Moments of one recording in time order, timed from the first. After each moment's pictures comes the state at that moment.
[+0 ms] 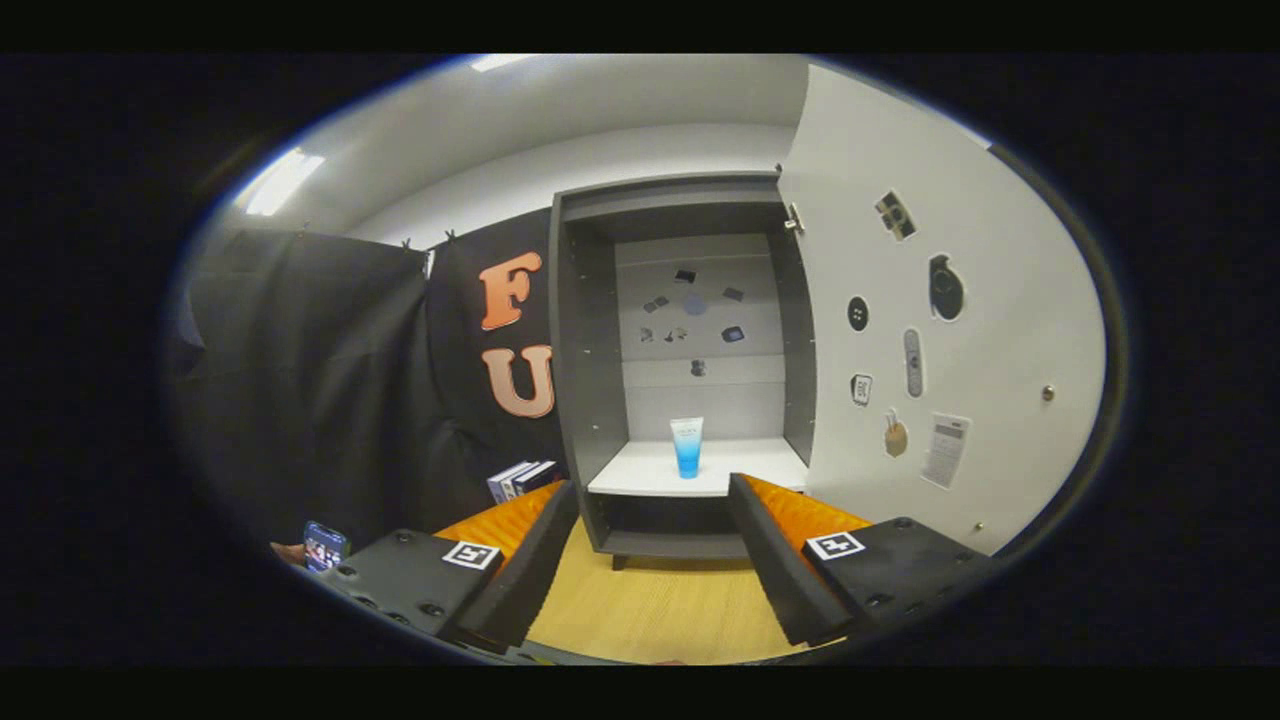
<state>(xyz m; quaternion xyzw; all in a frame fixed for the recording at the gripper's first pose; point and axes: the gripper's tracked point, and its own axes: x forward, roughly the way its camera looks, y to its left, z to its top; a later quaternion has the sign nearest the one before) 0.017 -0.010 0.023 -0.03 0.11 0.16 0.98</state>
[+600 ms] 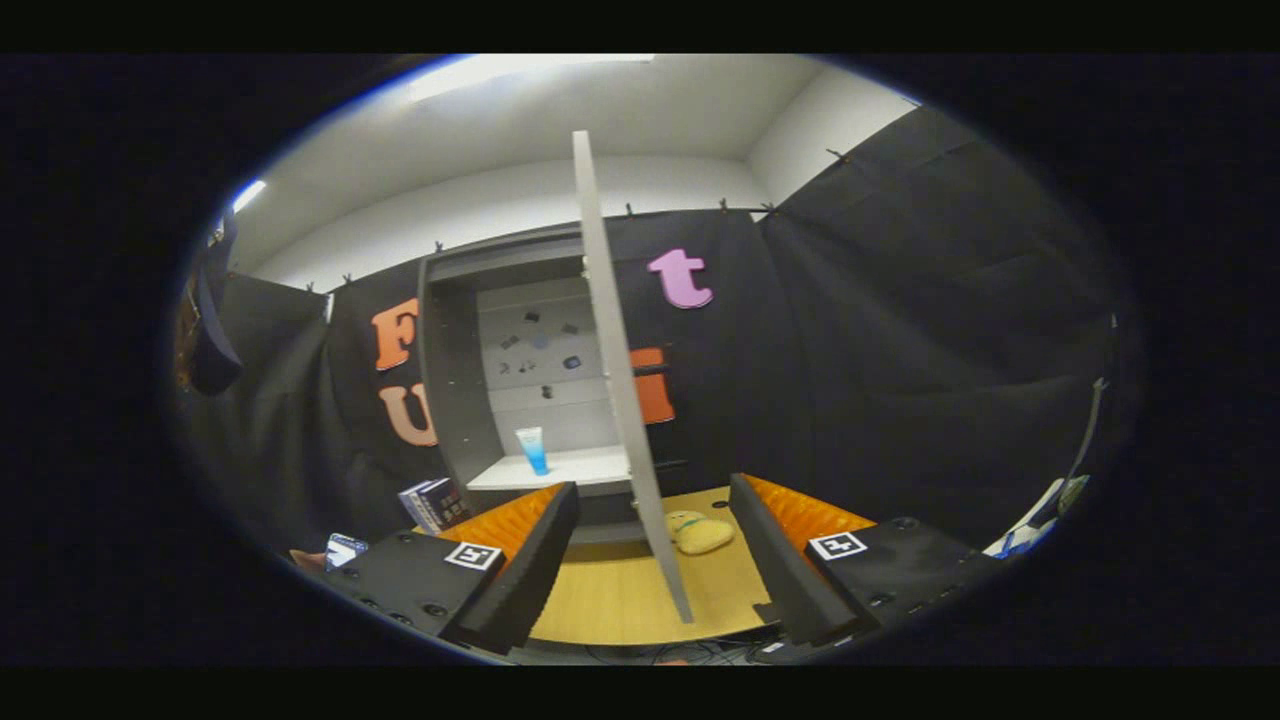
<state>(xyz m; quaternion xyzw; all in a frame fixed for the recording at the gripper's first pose) -0.097 -0.246 0.067 0.01 0.04 -0.04 1.00</state>
